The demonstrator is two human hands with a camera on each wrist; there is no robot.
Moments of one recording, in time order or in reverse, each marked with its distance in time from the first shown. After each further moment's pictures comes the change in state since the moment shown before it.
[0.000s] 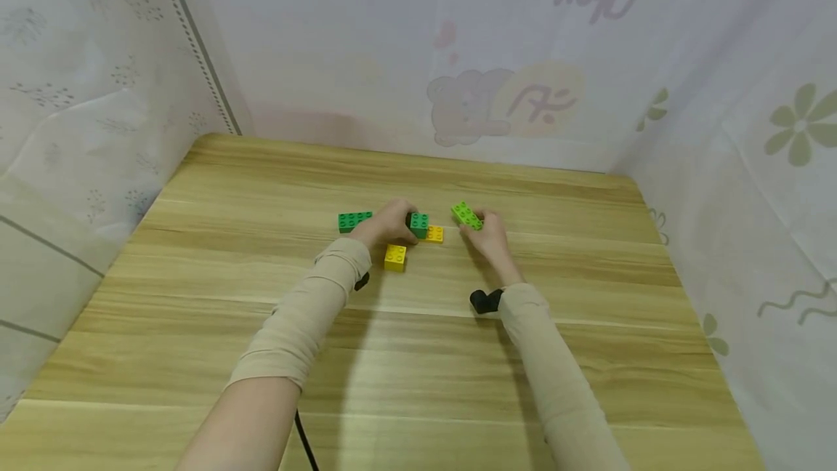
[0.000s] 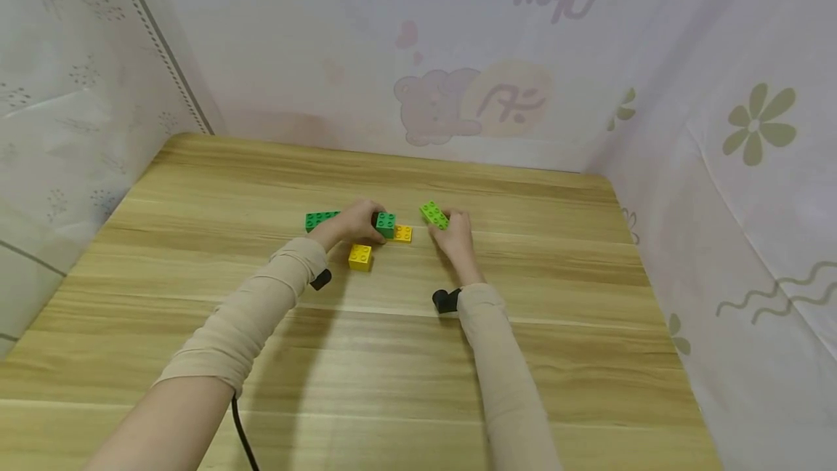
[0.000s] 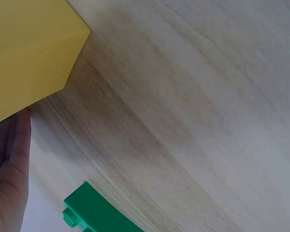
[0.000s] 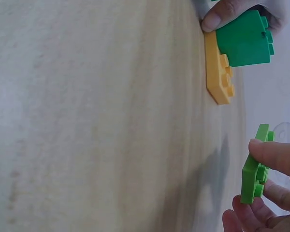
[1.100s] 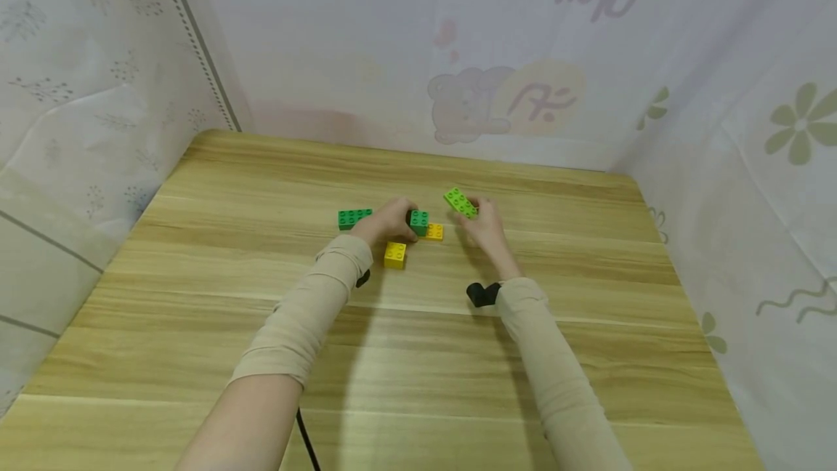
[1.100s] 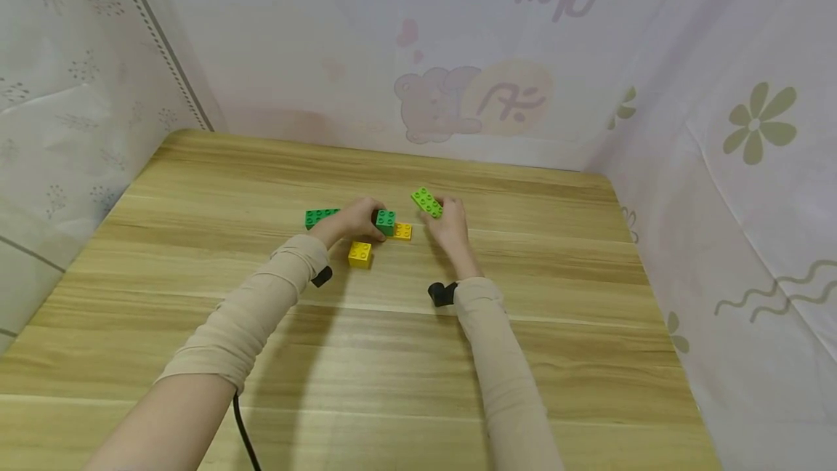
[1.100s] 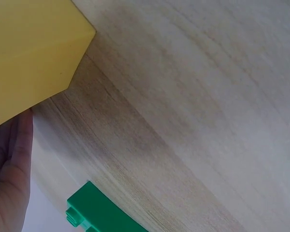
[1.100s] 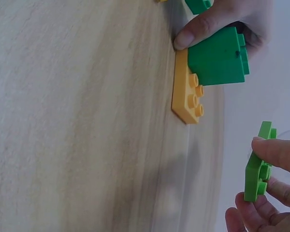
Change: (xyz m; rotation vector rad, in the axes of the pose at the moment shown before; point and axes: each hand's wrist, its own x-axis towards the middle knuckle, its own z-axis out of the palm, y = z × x) left_hand 0.000 0.002 -0.001 -0.040 -0.027 -0.046; right_hand 0.000 -0.025 -0.005 0.001 0.002 -0.028
